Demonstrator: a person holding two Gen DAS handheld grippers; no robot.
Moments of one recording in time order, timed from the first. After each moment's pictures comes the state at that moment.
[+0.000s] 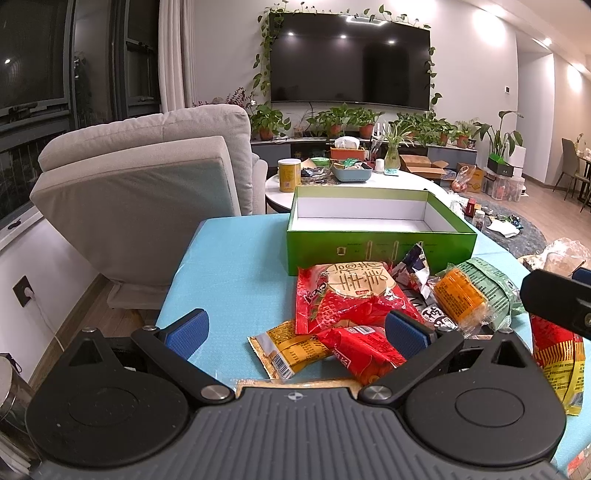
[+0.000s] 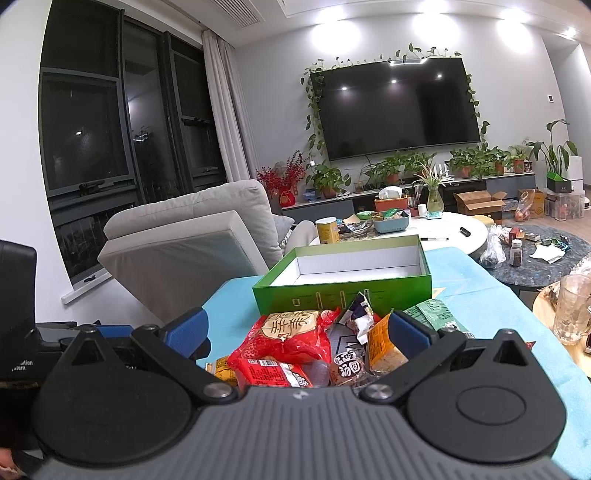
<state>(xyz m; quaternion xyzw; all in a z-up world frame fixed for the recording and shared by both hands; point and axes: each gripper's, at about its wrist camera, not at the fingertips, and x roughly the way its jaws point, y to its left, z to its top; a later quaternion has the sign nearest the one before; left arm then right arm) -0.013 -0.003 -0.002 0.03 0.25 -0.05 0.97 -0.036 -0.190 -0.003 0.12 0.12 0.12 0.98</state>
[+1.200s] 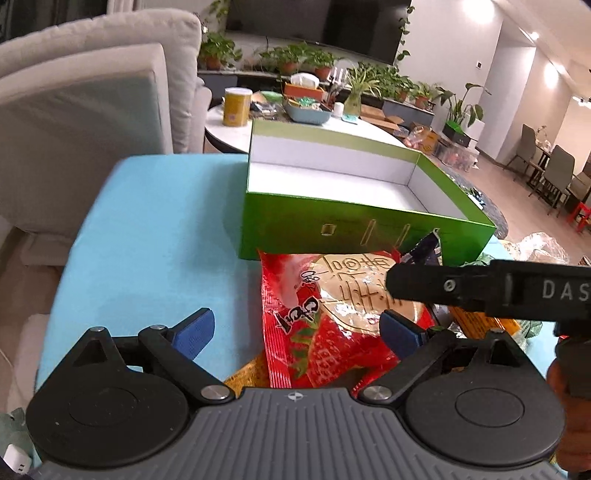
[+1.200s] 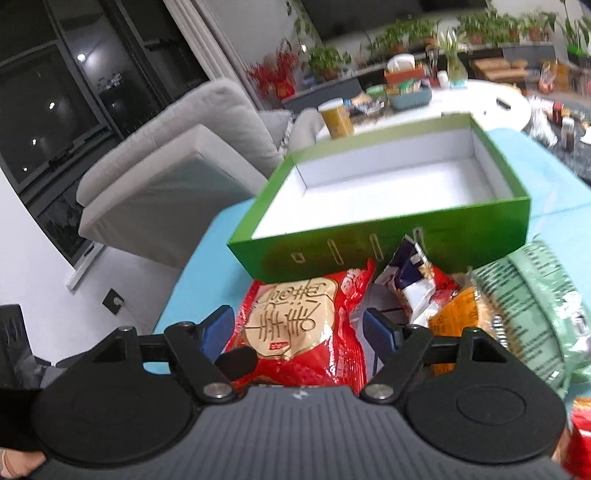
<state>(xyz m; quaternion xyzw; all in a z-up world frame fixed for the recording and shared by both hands) 0.133 0.013 -0.051 -0.04 0.36 -0.16 0.92 0.136 -0.182 -0.032 0.20 0.34 0.17 0.90</state>
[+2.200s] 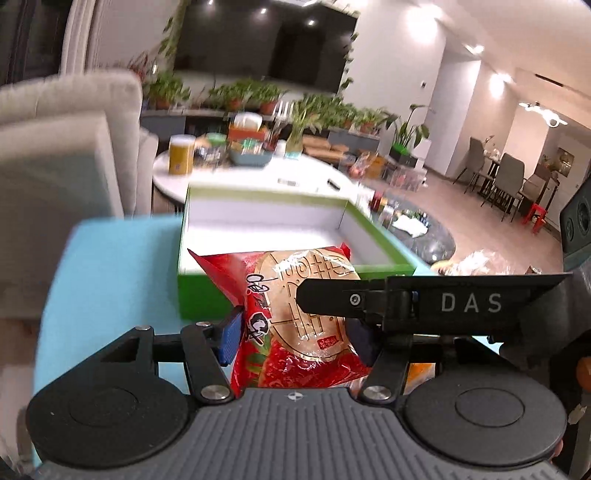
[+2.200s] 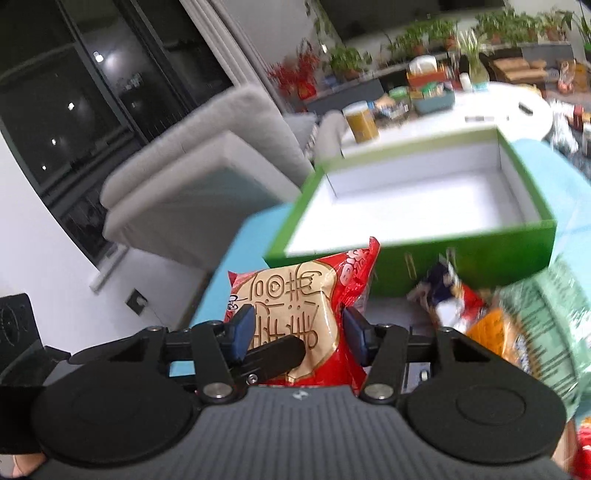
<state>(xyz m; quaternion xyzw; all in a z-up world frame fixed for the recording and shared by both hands) 0.110 -0.007 0.016 -0.03 0.29 -0.24 0.93 0.122 -0.185 0.014 0.20 0.30 0.20 0.91</state>
